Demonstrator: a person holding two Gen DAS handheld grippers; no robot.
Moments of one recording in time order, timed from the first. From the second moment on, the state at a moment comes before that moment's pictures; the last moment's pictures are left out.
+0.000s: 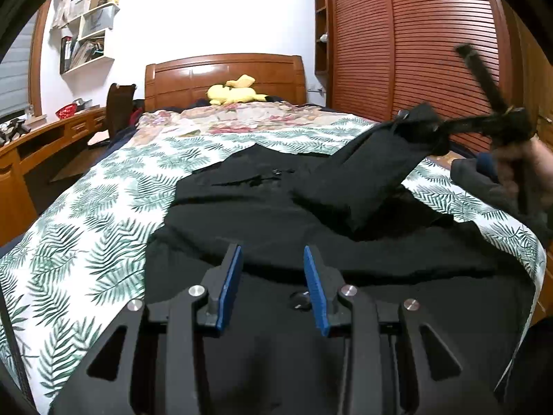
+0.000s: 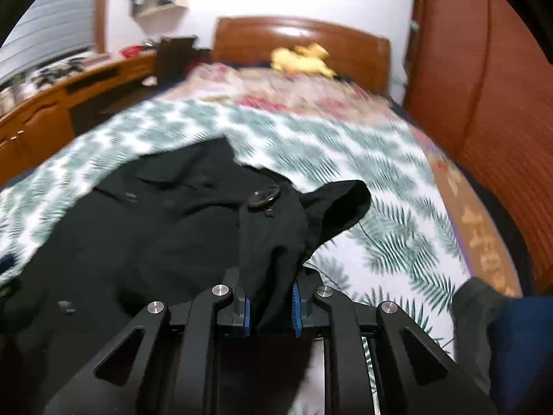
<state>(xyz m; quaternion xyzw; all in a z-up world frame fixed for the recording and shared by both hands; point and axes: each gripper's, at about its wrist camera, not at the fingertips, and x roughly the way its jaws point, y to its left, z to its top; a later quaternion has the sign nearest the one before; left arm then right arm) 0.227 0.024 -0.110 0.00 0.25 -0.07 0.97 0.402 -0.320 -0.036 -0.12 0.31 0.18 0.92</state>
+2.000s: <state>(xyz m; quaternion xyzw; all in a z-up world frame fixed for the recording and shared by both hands) 0.173 0.098 -0.118 -0.01 0.28 -0.06 0.96 0.262 -0.231 -0.114 -0.14 0.36 0.27 0.88</state>
